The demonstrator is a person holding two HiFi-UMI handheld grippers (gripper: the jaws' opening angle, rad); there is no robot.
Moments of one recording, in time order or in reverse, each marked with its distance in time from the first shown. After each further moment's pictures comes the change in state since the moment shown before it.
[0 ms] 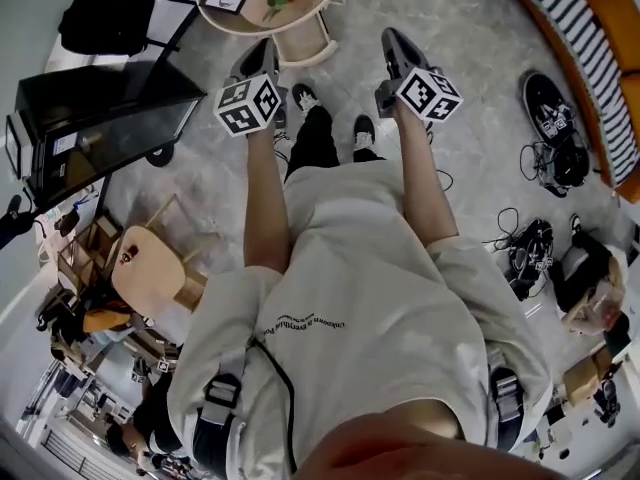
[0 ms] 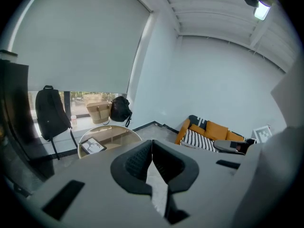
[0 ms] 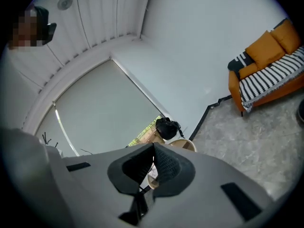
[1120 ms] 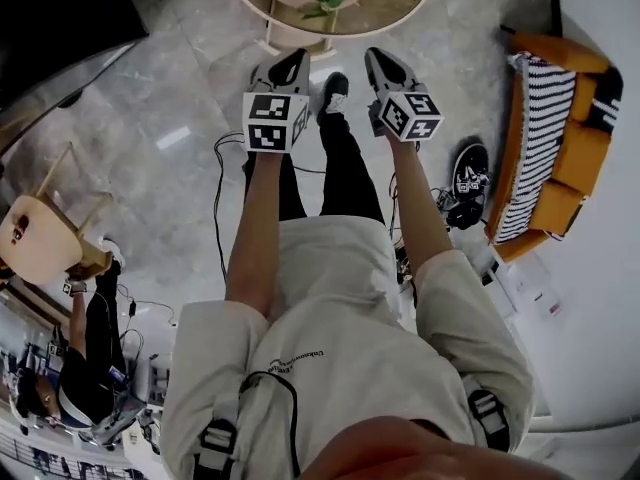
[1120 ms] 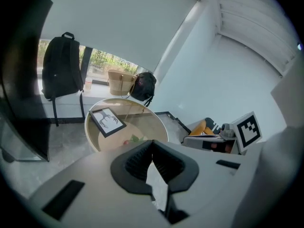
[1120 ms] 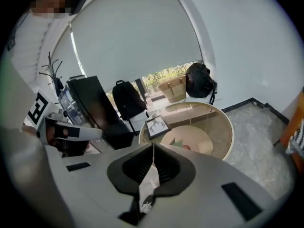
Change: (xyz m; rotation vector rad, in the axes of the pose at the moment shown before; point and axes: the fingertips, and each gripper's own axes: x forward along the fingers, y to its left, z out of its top) left arm 0.177 0.292 -0.090 -0.305 0.154 0.045; right arm 0.379 0.020 -0.246 -0.547 0.702 0.122
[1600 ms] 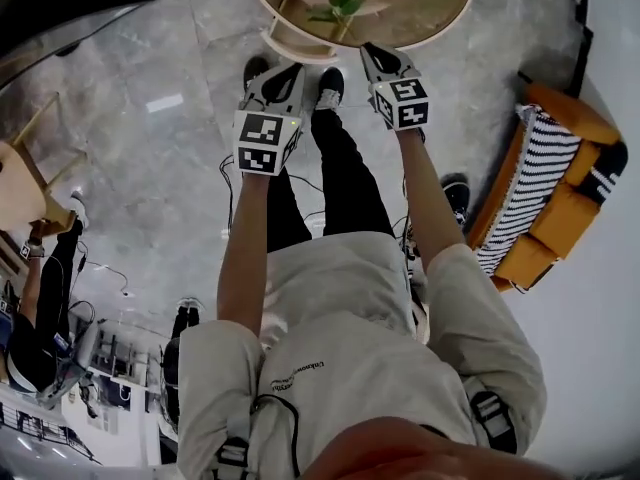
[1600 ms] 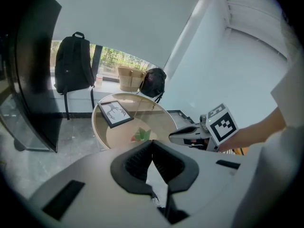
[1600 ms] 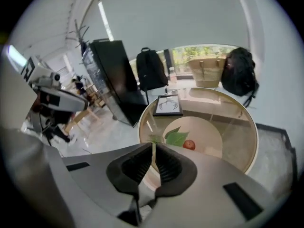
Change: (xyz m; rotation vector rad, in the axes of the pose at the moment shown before) left arm 0.055 0.003 -0.045 -0.049 0.001 0.155; right arm 0.100 -0.070 -0.049 -0.403 0.287 0.216
